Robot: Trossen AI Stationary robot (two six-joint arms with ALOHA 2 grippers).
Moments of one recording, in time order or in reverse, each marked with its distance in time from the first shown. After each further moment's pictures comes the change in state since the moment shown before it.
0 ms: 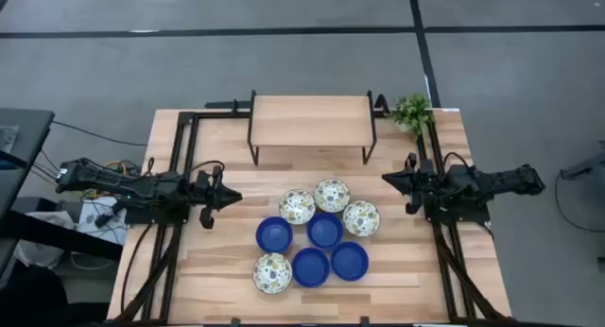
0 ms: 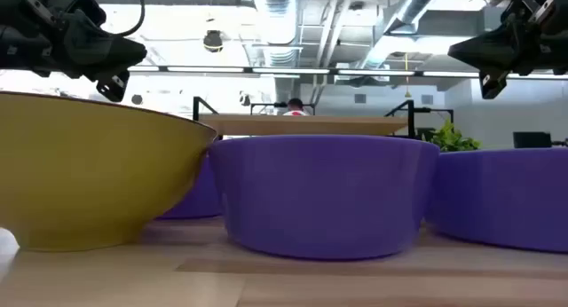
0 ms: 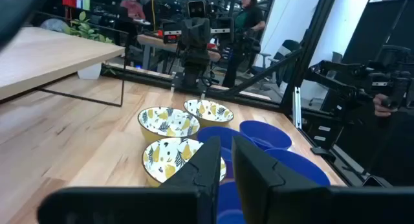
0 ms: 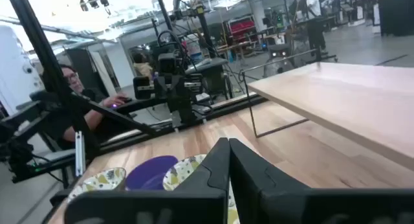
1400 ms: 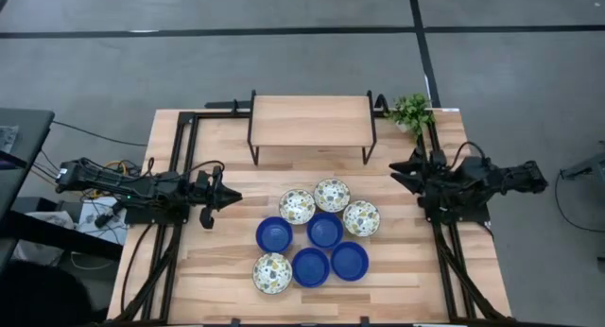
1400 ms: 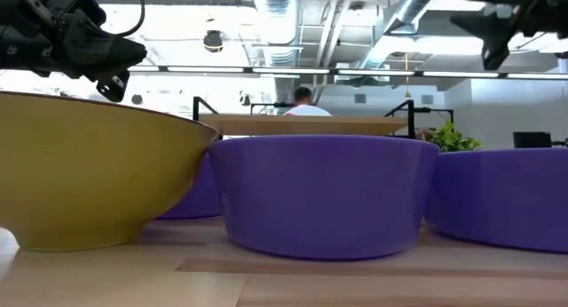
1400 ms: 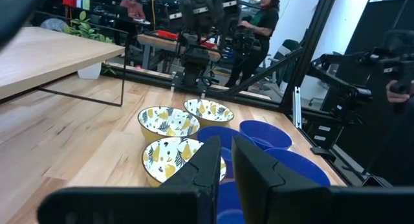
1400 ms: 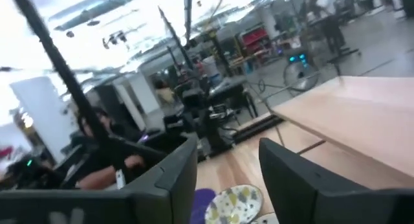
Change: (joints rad) left arm 0.000 0.002 0.000 0.000 0.000 0.000; right arm 0.023 0.086 0.171 -0.013 -0.033 0.121
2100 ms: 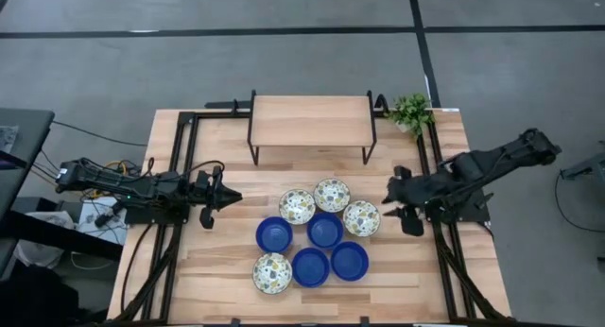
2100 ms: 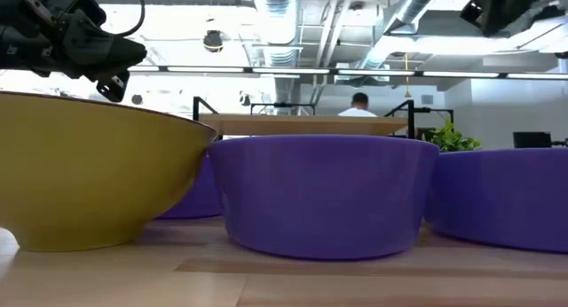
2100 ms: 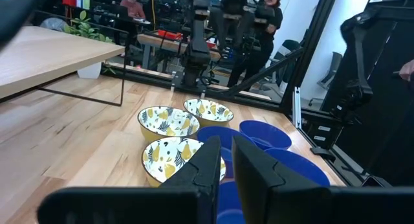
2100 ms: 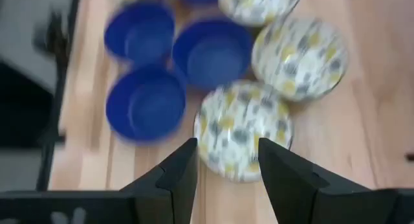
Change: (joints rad) left arm 0.000 0.000 0.000 0.000 0.000 -0.003; right arm 0.190 0.894 0.746 -0.964 -0.213 -0.025
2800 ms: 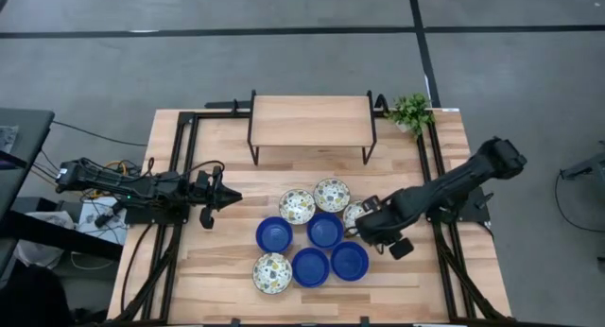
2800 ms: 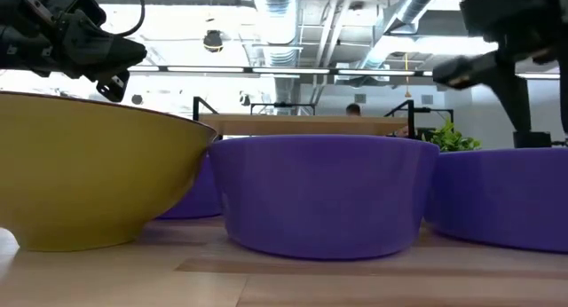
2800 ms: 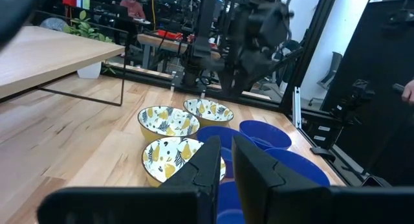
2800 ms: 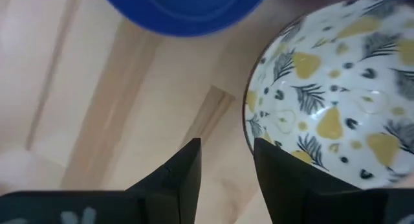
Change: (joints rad) left arm 0.000 0.000 0.000 0.000 0.000 0.000; right arm 0.032 0.524 0.018 -0.009 -0.151 -0.459
